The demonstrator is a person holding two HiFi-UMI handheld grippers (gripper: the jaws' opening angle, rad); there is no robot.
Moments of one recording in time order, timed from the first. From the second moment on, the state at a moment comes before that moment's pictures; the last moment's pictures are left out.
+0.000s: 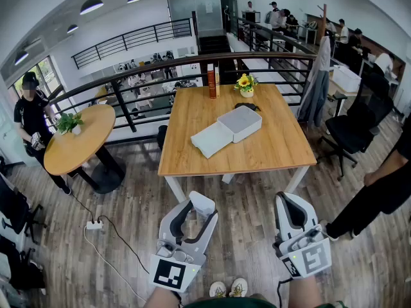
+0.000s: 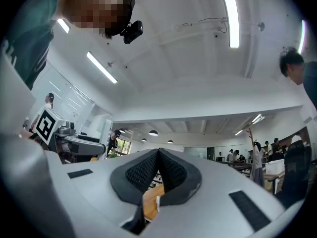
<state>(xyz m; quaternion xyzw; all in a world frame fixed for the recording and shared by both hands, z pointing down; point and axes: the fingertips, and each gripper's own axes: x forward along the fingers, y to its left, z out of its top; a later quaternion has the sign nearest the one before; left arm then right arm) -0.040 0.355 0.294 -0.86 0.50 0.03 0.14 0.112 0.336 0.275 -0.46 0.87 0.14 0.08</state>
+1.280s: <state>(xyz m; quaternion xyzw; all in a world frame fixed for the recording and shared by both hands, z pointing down) -0.006 0.346 0.291 -0.85 0.51 0.04 0.14 0.140 0.333 0.279 -0.42 0.89 0.13 0.09</state>
